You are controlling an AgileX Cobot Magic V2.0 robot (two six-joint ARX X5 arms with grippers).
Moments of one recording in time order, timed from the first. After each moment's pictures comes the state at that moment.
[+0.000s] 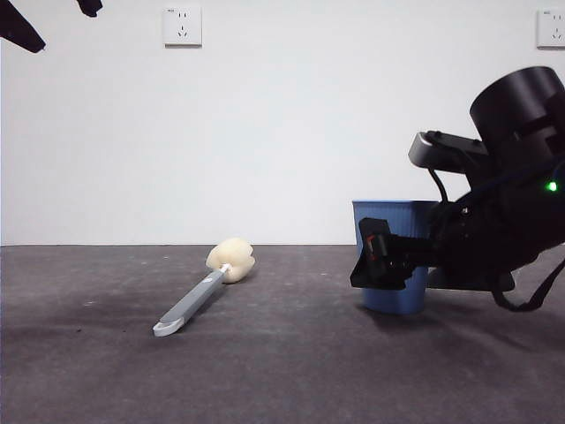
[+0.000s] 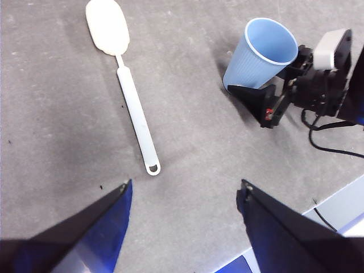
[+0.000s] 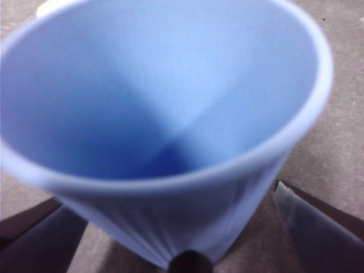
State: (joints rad) left arm -0.61 0.87 0.98 -0.82 0.03 -0.32; right arm 0.43 1.75 0.48 0.84 -0.05 0.01
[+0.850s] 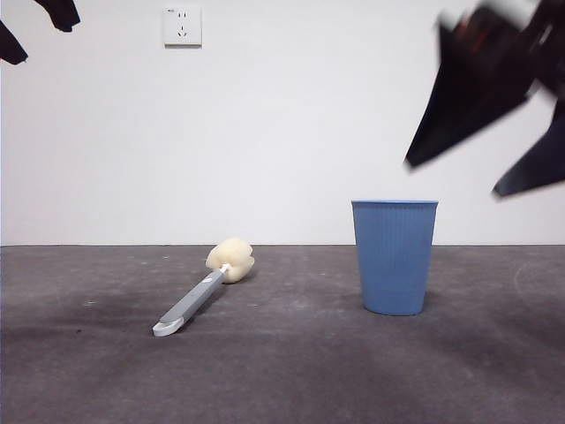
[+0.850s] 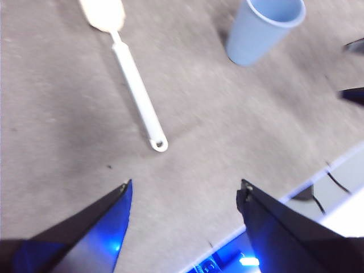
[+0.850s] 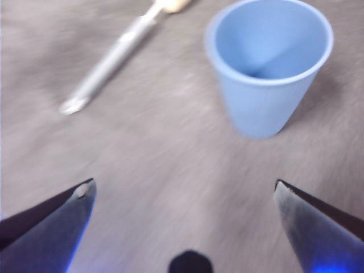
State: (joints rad) left arm -0.61 0.87 0.98 -0.90 0.07 -0.21; right arm 0.59 0.84 0.56 -0.37 -0.08 0.11
